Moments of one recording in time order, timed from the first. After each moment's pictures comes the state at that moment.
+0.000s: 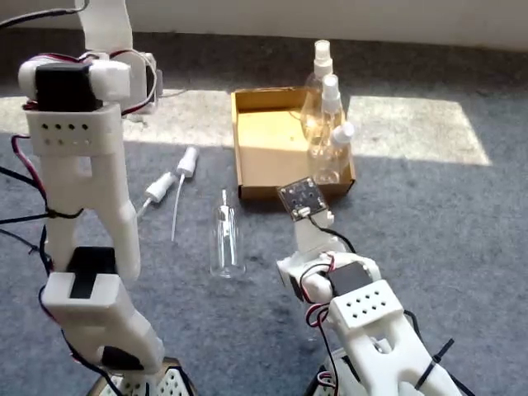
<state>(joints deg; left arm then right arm) -5.3 13.9 -55.8 100.5 4.6 -27.0 -49.8 69.1 49.6 3.6</state>
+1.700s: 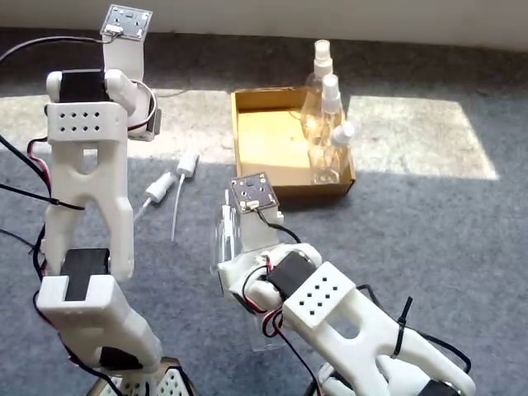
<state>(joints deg) -9.0 12.1 -27.8 89.3 -4.0 -50.0 -36.6 51.4 56.8 -26.1</state>
